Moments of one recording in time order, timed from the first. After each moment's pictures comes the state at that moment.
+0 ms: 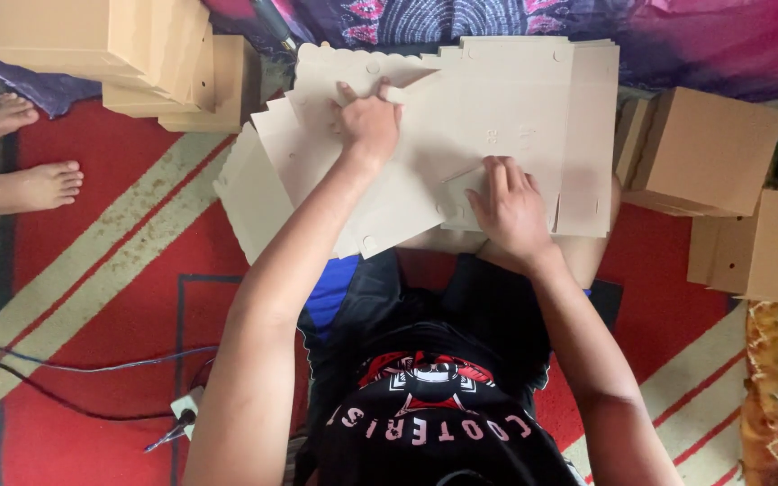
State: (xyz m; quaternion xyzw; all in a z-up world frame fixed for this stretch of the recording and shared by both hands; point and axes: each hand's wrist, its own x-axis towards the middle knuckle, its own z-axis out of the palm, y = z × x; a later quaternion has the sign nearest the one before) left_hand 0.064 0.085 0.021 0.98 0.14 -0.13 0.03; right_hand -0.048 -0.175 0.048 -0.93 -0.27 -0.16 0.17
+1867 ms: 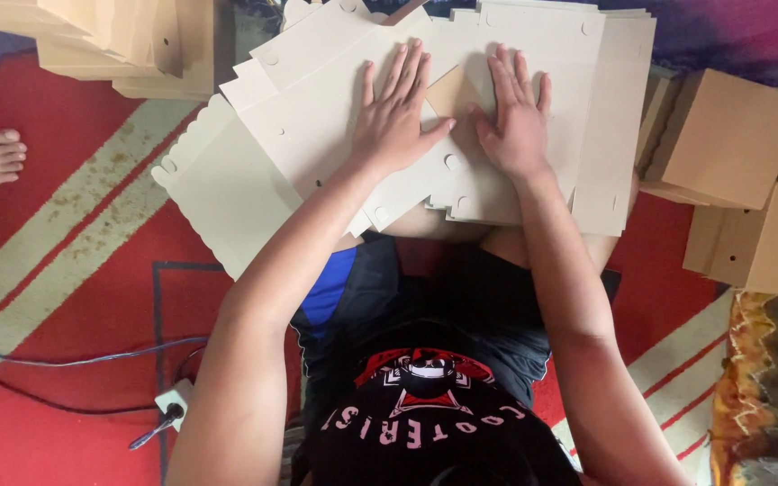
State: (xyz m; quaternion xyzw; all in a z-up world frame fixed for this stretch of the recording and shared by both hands) left_hand 0.026 0.077 0.039 0.99 -0.11 -0.02 0.11; right_hand 0.053 -0.141 0.027 -0.95 -0.20 0.02 0.25
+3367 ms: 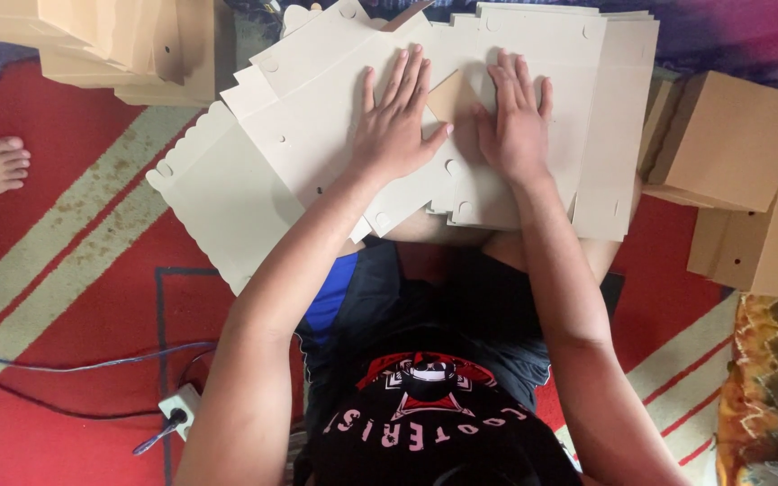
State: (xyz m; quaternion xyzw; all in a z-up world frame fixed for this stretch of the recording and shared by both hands) left_hand 0.023 0.077 0.043 0.99 -0.12 -0.02 0.10; right_hand 0.054 -0.136 0.016 -0.95 -0.19 -0.04 0.24
